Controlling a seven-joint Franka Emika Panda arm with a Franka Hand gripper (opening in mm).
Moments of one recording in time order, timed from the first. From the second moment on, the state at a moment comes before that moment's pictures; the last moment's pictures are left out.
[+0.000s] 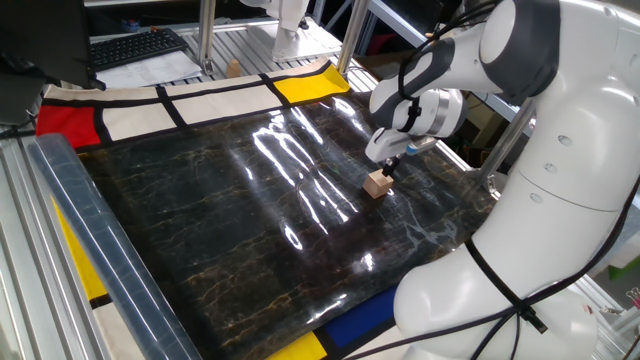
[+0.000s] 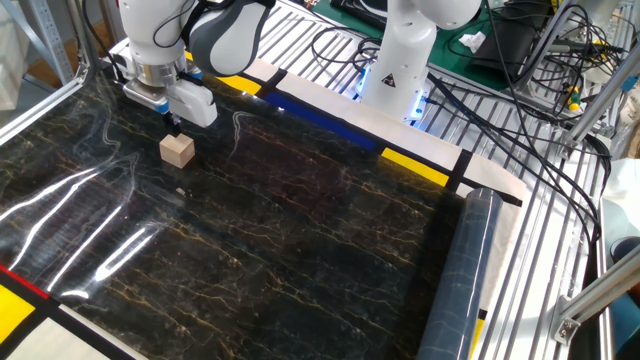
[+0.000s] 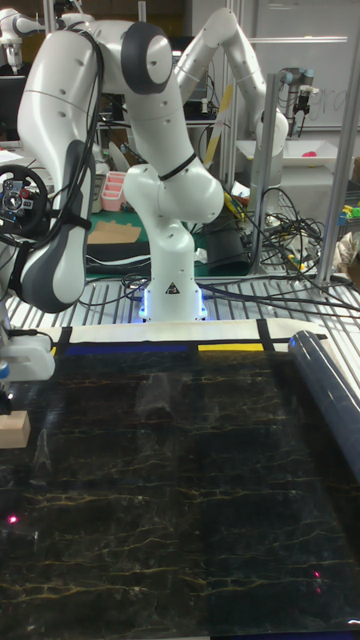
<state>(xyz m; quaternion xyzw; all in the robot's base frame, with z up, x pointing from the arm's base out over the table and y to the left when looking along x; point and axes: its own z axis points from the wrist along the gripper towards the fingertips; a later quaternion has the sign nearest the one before) 0.440 -0.306 0.116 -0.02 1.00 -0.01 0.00</state>
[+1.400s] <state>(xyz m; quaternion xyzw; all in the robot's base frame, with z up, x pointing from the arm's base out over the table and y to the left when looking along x) 0.440 -0.306 0.116 -0.02 1.00 -0.01 0.00</state>
